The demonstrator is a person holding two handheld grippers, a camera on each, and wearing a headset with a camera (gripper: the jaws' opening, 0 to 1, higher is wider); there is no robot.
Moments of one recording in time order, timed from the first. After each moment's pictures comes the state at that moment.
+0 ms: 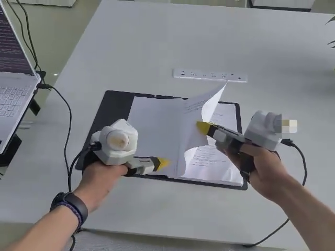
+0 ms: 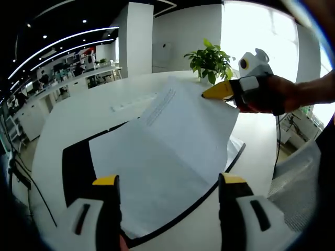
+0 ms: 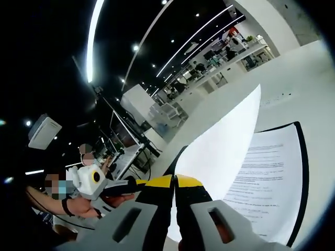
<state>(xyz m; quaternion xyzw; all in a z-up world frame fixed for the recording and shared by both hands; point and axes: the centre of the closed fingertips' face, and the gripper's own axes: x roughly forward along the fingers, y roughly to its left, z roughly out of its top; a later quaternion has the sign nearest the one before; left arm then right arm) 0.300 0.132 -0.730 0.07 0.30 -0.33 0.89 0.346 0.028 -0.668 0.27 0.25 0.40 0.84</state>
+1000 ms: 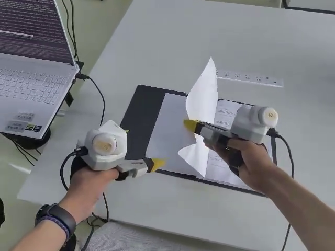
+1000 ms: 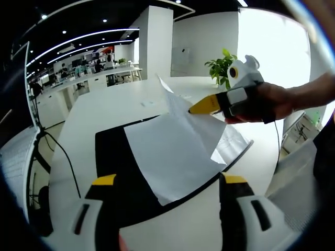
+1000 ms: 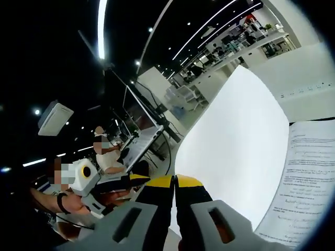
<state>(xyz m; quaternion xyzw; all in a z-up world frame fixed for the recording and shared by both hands) 0.274 0.222 -0.712 0.04 0.29 -0.26 0.92 0.327 0.157 -0.672 0.24 0.29 0.48 0.79</state>
